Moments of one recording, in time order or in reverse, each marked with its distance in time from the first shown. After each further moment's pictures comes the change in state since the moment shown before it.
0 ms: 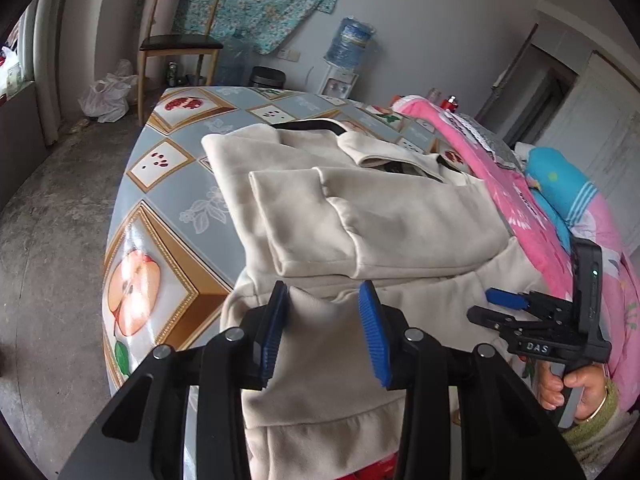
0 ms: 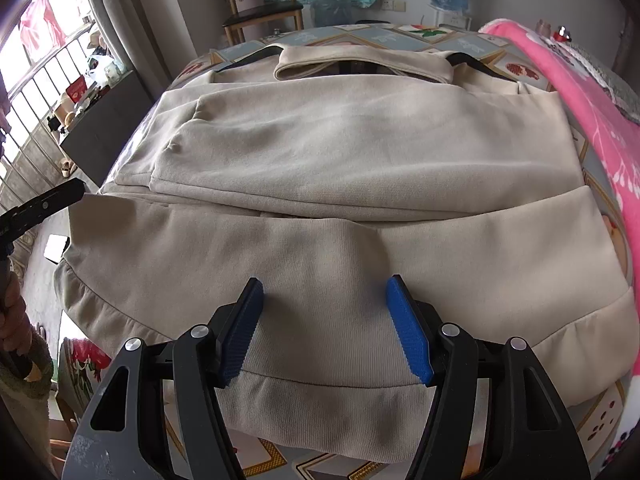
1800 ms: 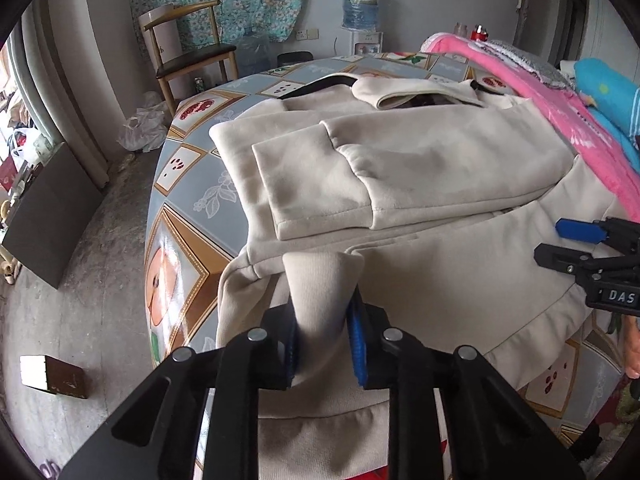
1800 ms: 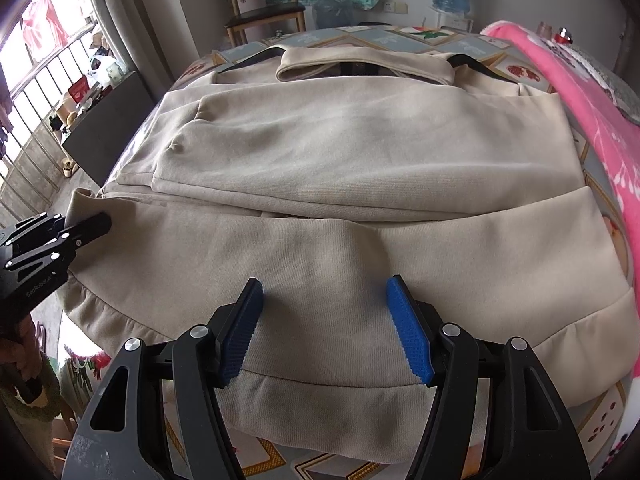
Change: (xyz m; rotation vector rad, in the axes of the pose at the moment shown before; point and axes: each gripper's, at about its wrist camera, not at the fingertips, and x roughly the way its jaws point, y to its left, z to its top) left arm 0.039 -0.048 -0.019 0.209 0.116 0.376; right arm -0.002 -0.002 -0.001 0.000 -0.008 0.015
